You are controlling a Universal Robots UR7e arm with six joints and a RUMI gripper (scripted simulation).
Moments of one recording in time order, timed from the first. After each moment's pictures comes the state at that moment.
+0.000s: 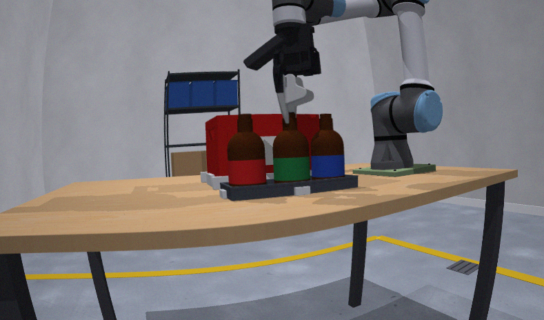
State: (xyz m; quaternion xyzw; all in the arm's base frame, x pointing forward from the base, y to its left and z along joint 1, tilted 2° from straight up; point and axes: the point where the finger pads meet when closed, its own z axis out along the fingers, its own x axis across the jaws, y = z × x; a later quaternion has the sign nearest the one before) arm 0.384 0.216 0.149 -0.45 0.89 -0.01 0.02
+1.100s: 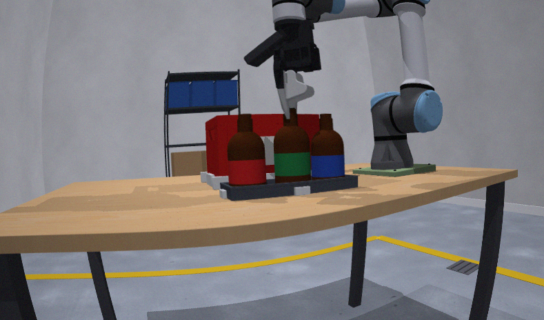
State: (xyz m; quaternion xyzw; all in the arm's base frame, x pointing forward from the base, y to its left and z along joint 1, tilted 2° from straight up) arm 0.382 0.215 0.158 -0.45 0.89 -0.01 0.01
